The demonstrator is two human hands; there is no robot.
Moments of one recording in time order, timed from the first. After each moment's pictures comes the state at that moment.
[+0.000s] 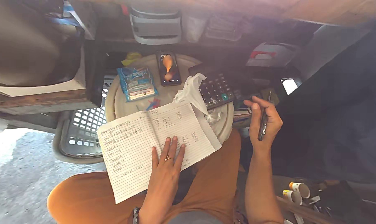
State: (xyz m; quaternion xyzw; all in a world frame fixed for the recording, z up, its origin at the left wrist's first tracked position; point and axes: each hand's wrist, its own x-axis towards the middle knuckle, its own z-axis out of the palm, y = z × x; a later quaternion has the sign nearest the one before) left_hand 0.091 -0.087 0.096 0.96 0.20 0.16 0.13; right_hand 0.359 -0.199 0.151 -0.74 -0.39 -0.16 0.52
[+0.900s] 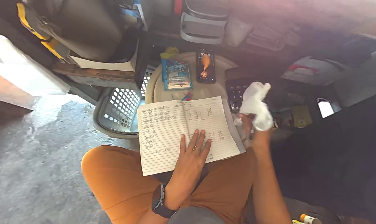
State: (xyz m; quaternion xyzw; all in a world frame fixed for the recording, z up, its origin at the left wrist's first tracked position) left_hand 0.097 -0.089 0.095 0.95 0.22 0.16 0.16; right_hand 0.334 -0.149 0.120 -0.81 -0.43 -0.04 0.39
